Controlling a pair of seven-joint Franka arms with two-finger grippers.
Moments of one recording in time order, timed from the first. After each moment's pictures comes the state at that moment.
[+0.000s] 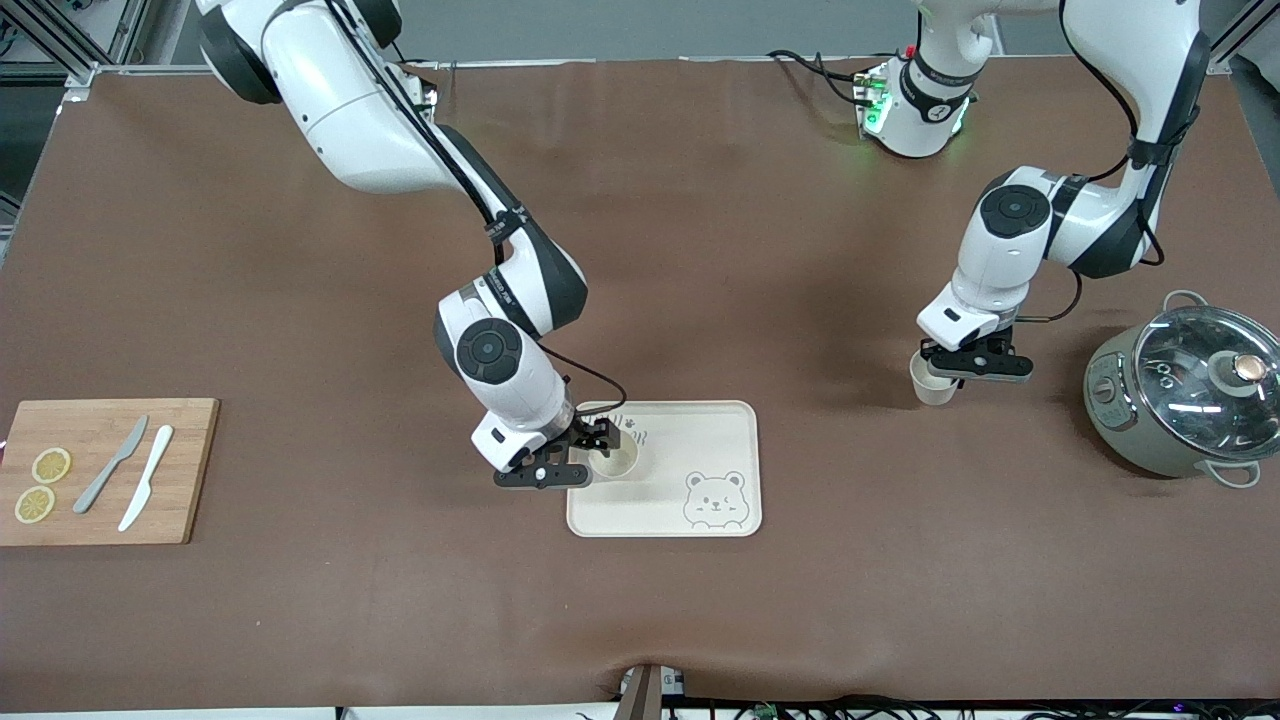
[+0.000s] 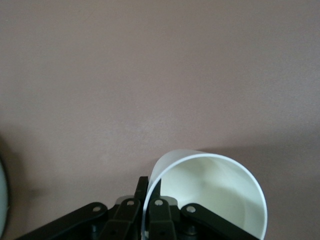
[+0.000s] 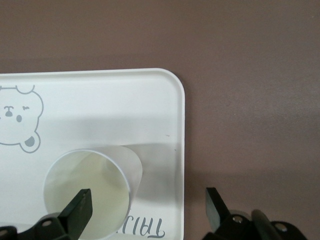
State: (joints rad) left arm -0.04 0.21 -0.05 -2.40 0.68 2.83 -0.47; right arm 0.51 0.84 0.05 -1.30 0.03 2.31 0.52
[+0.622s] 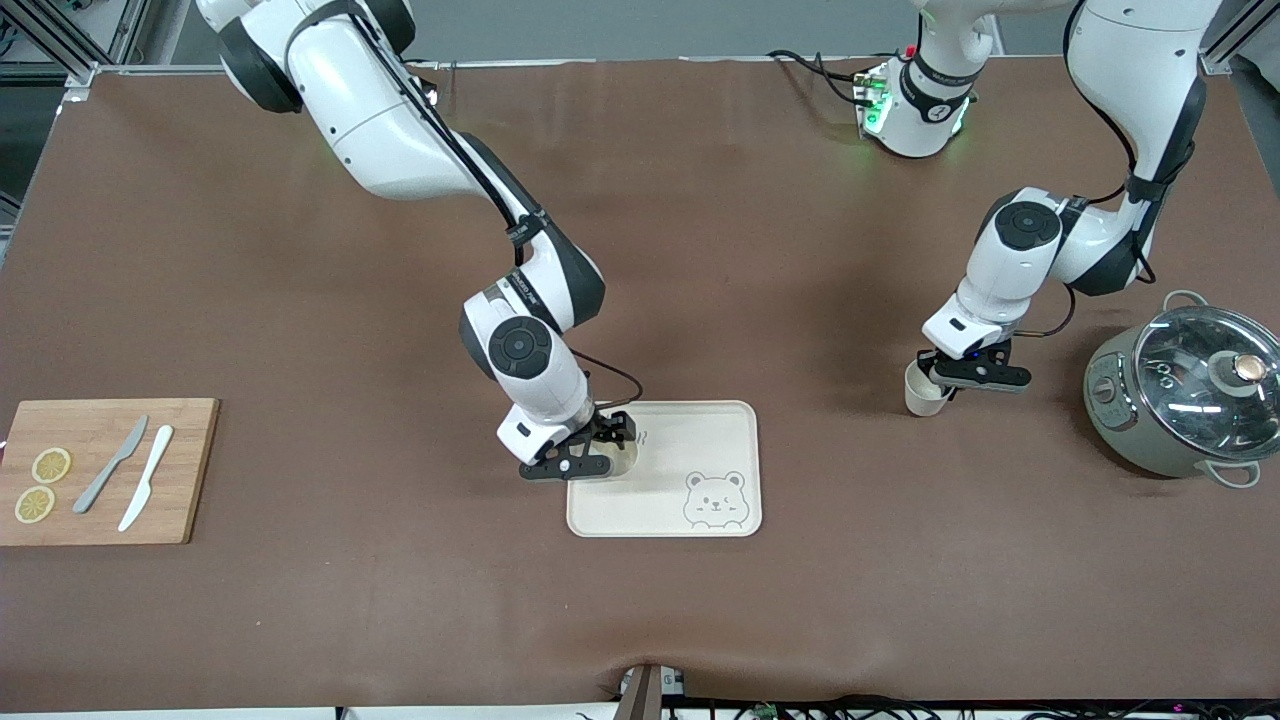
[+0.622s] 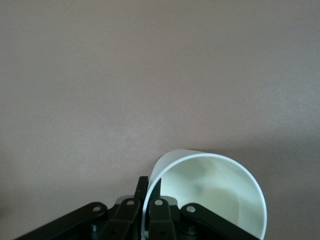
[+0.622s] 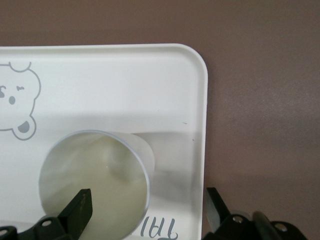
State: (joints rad) left arm 0.01 0.30 -0.05 -2.40 0.69 2.97 -0.47; right arm 0.55 0.88 0.05 -1.30 0.02 2.35 0.54
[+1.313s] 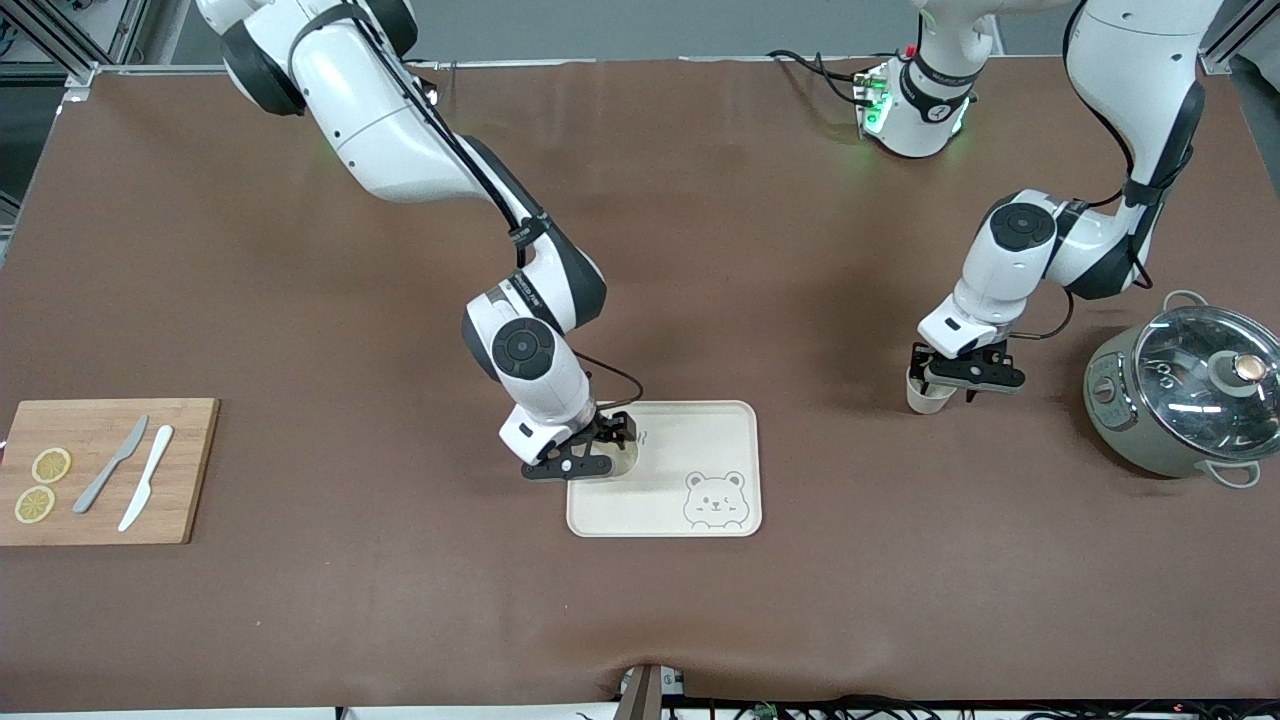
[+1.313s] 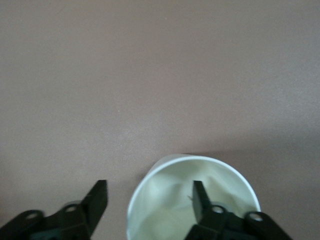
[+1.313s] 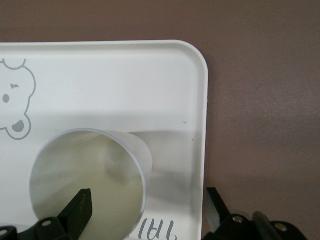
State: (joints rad) left arm 0.01 0.31 -0.05 -2.39 0.73 2.97 -0.47; right arm 0.55 0.89 0.05 -1.30 0.01 2.35 0.54
